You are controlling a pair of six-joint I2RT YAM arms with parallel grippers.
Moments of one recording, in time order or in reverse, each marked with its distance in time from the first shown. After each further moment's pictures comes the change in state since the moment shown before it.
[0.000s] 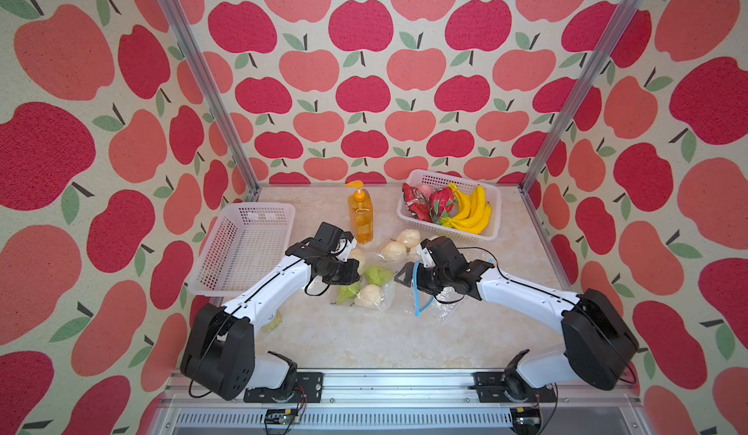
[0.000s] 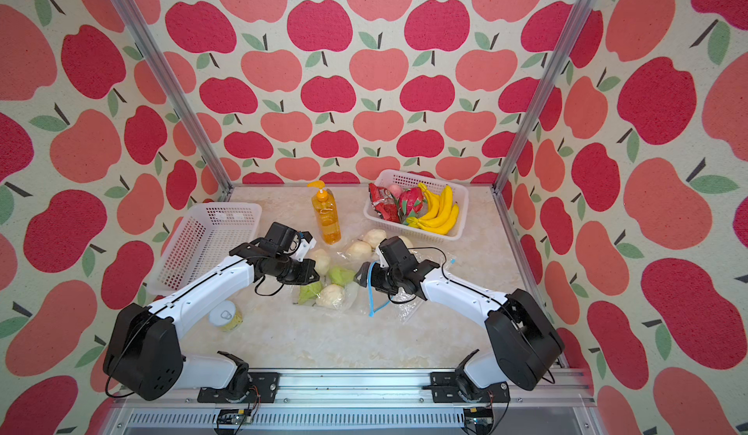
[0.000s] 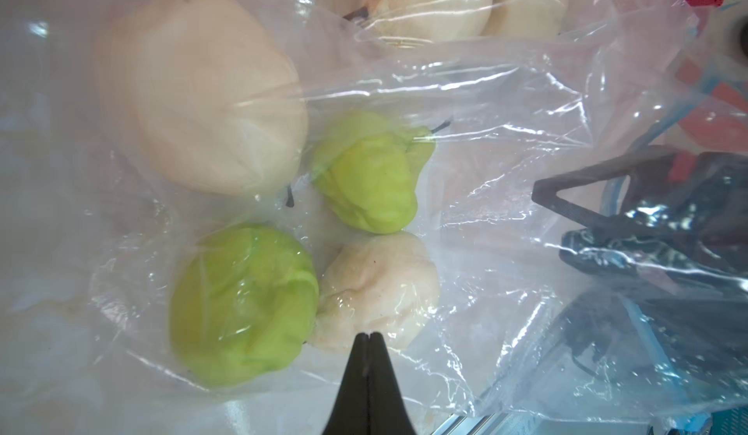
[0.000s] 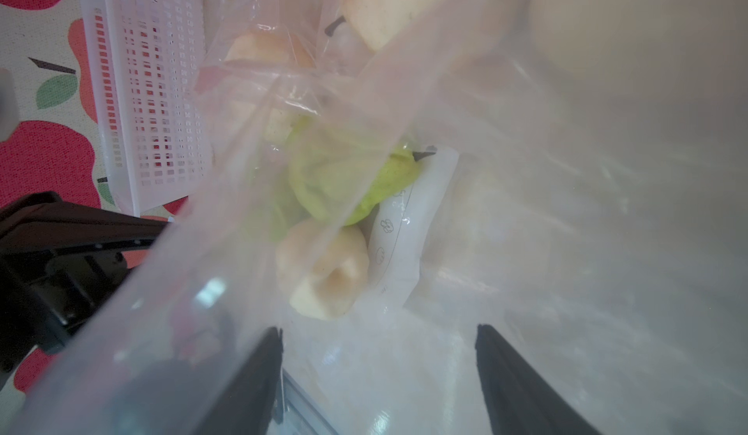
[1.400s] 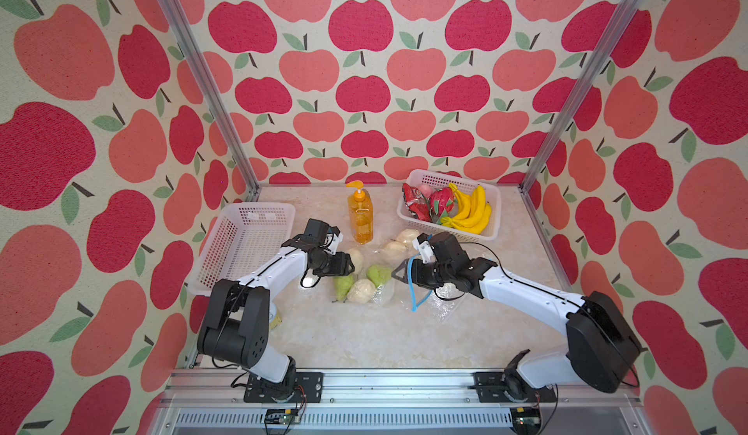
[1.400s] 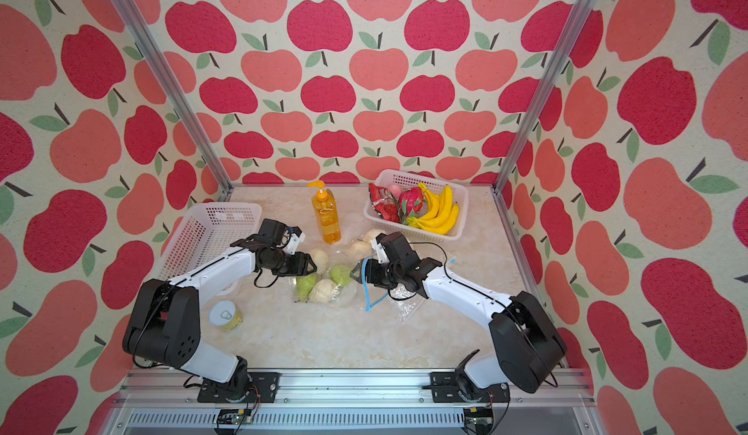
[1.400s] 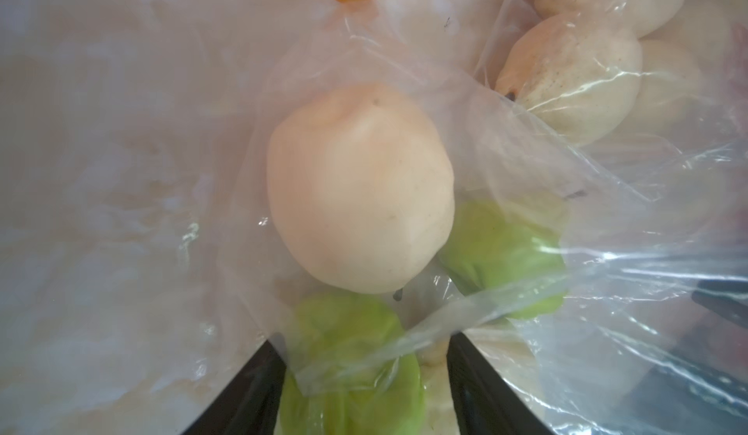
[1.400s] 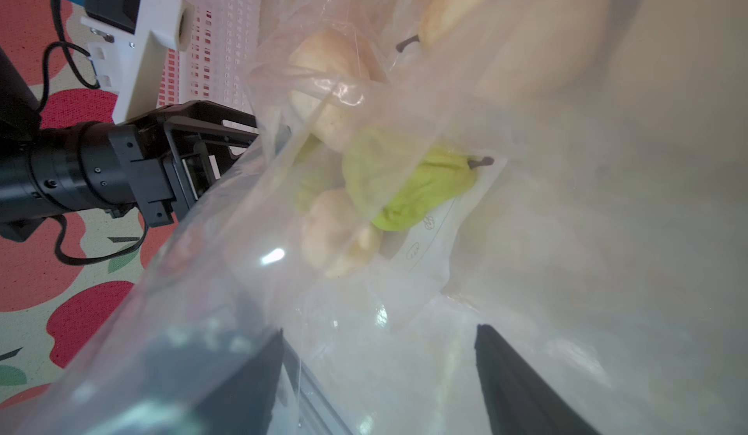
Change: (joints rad) left arm 0.161 0.138 -0.015 0.139 -0.031 0.111; right arm -0.013 -0.008 0.022 0.032 -0.064 -0.071
